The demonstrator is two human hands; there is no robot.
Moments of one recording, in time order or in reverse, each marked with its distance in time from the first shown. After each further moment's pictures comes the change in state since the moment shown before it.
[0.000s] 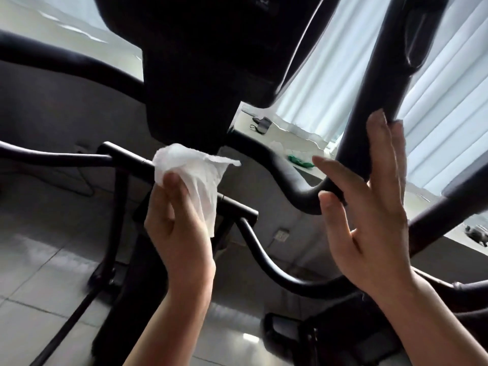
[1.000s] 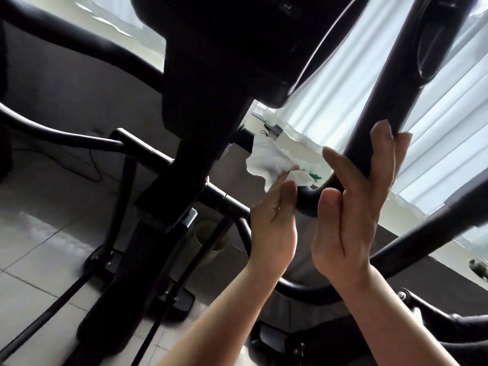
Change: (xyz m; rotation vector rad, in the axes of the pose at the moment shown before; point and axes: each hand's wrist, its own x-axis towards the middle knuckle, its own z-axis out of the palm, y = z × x) left_hand -0.052 -0.038 0.067 -0.084 -0.460 -0.263; right_hand 0.003 0.008 0.035 0.205 0.274 -0.053
